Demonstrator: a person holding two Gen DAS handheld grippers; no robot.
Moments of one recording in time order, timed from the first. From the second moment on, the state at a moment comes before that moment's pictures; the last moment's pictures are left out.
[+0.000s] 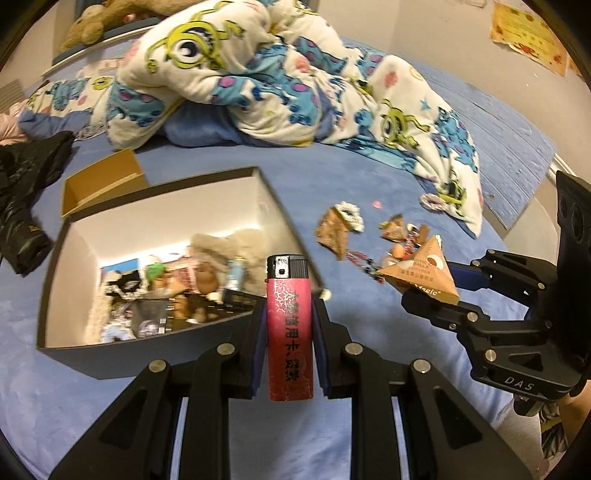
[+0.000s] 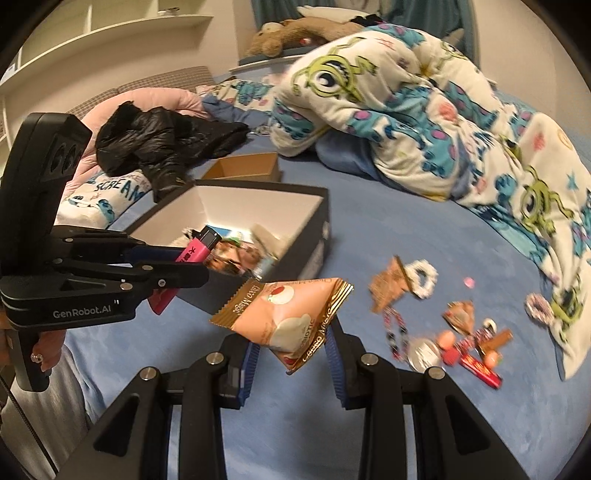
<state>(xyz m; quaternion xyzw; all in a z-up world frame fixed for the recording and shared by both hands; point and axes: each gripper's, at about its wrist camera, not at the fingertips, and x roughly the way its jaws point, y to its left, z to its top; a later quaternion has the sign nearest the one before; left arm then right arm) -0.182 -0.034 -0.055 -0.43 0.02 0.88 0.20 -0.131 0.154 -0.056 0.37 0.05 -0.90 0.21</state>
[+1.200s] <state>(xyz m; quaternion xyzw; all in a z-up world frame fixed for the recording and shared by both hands) -0.264 -0.161 -0.093 -0.45 -0.01 0.88 0.13 -0.228 0.012 -0.078 0.40 0.04 -0.89 0.23</state>
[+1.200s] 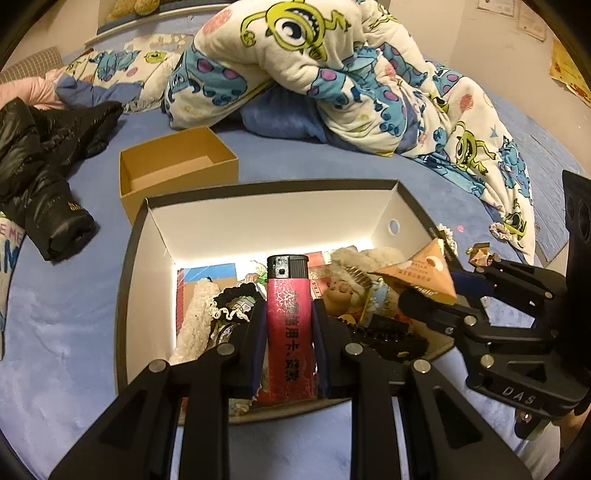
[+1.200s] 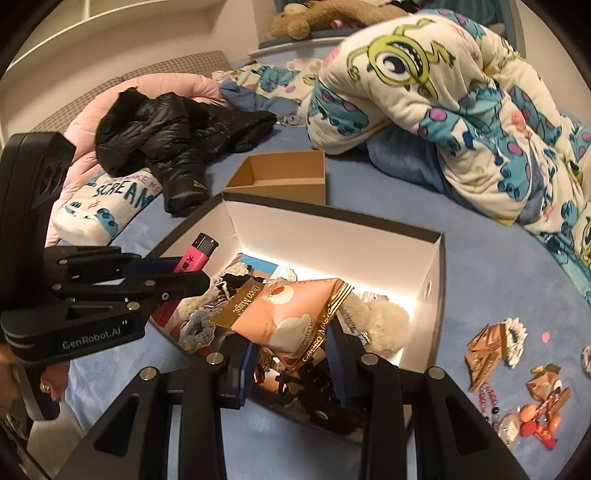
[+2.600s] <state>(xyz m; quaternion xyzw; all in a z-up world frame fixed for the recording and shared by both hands) -0.292 -0.169 -0.130 -0.46 -0.01 0.88 0.08 -0.266 -0.014 -0.130 0.45 0.08 -0.87 0.18</state>
